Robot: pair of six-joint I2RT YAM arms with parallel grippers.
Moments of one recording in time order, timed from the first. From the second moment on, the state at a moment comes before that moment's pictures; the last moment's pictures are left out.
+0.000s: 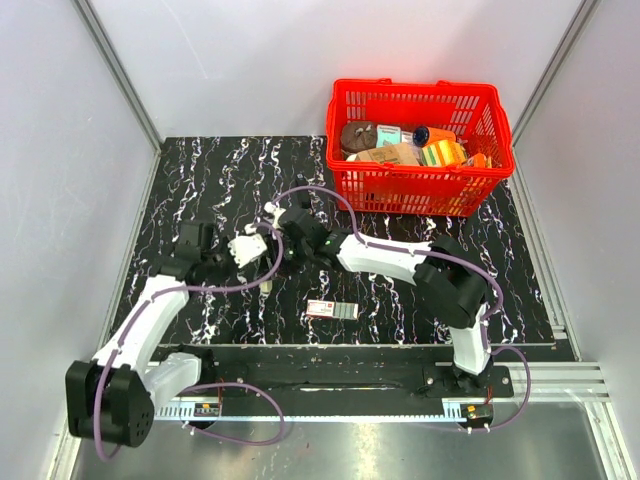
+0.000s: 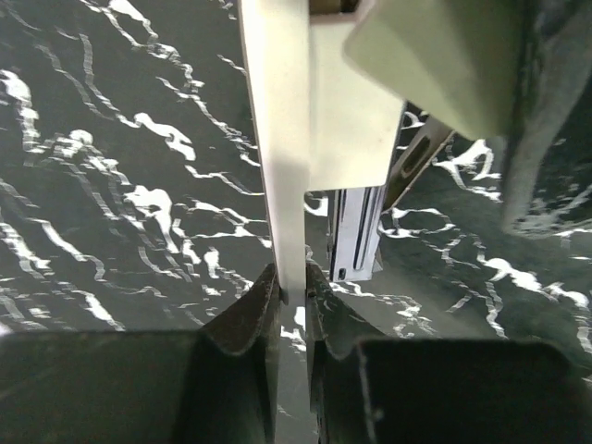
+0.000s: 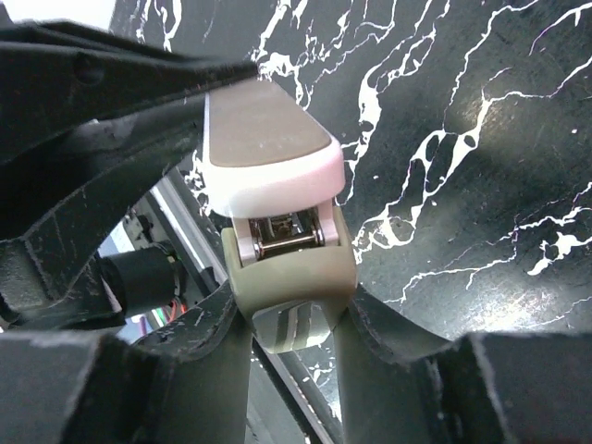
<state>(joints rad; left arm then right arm) -0.17 0.98 0.65 -0.56 0.26 0.89 0.98 1.98 1.42 -0.10 -0.34 0.62</state>
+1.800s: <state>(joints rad) -0.15 0.89 0.81 -0.72 0.25 0.71 0.93 1.93 1.40 0.08 -0.46 0.72</state>
